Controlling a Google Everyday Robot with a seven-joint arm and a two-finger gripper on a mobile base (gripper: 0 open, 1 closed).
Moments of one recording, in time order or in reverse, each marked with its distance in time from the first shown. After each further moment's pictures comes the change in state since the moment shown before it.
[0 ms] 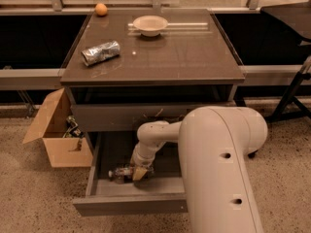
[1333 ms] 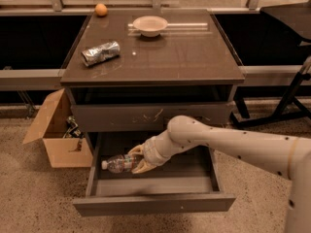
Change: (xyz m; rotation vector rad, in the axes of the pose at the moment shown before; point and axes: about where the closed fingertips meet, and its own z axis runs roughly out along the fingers) arm -0.060 0.060 -0.152 0.199 -0.342 -0.202
